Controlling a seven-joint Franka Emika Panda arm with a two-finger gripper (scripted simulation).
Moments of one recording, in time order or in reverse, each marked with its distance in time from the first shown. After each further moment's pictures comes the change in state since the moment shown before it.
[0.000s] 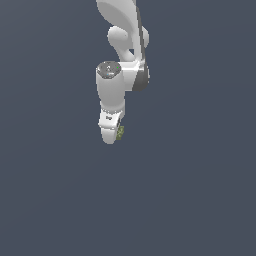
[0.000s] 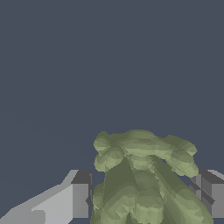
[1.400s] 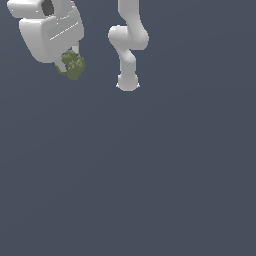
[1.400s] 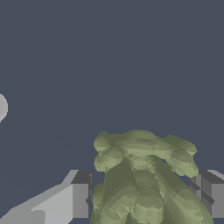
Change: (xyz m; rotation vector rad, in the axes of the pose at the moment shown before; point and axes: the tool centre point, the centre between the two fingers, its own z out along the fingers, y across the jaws) arm -0.123 -0.014 -0.286 -0.001 0.002 0.001
